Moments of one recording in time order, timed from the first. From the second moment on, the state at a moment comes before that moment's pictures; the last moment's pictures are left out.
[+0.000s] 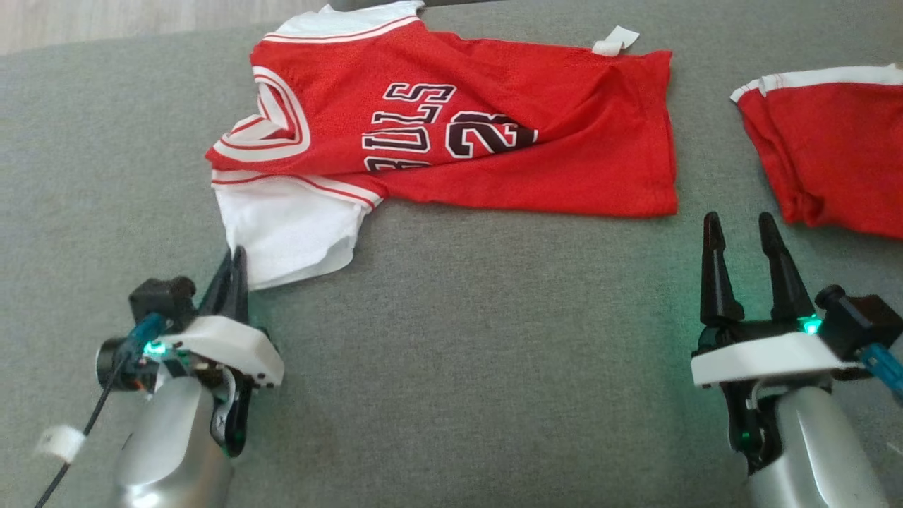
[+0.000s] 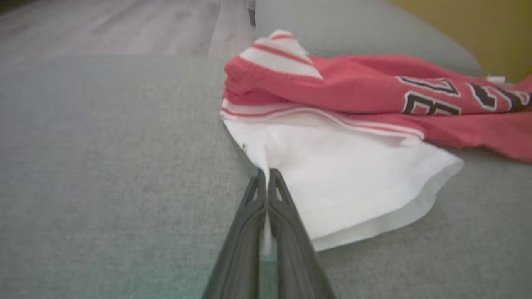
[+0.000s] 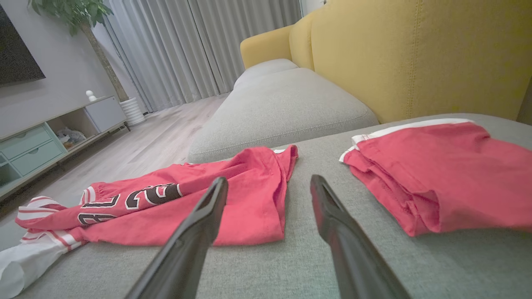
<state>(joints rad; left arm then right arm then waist) -0.43 0.15 -0.20 0.71 -0.35 -0.06 -0.08 -0.16 -0.05 0.02 0.25 0.26 0.13 -0.24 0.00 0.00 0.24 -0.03</state>
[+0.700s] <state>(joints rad) -0.41 0.14 -0.20 0.48 -0.33 -0.05 -0.25 -0.44 -0.05 -0.05 0.73 0.38 0.13 -0.08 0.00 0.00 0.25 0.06</state>
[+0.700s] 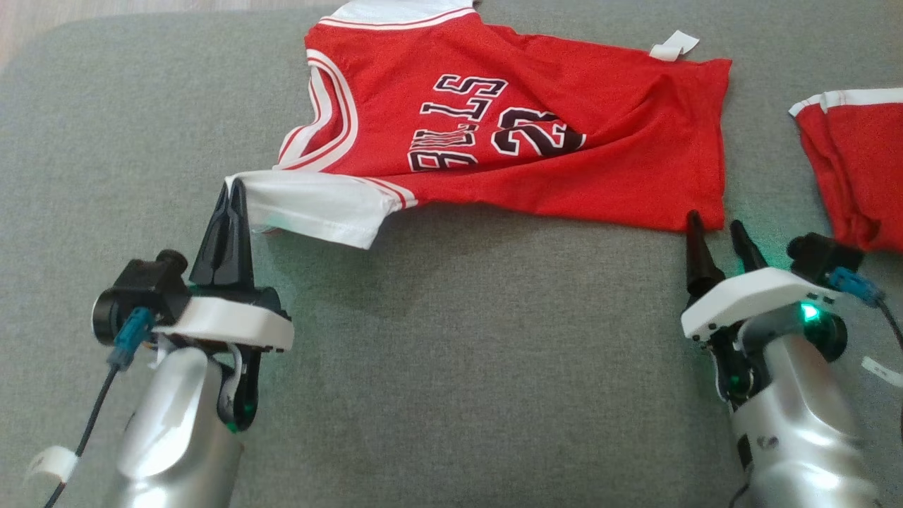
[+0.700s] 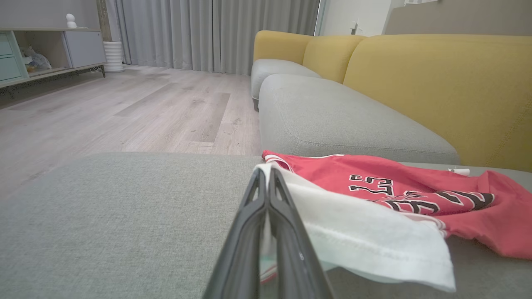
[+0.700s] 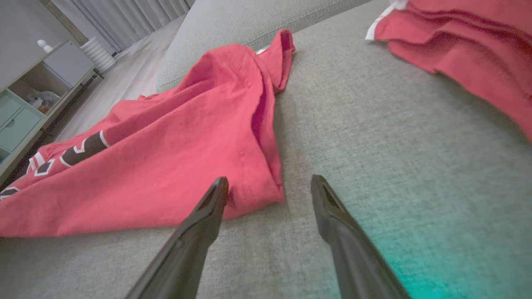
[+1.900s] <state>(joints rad) -0.41 0.15 -0.07 0.18 -0.53 -0.06 -0.24 -0.58 -0.06 0.09 0.47 0.29 0.13 -0.17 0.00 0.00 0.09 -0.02</state>
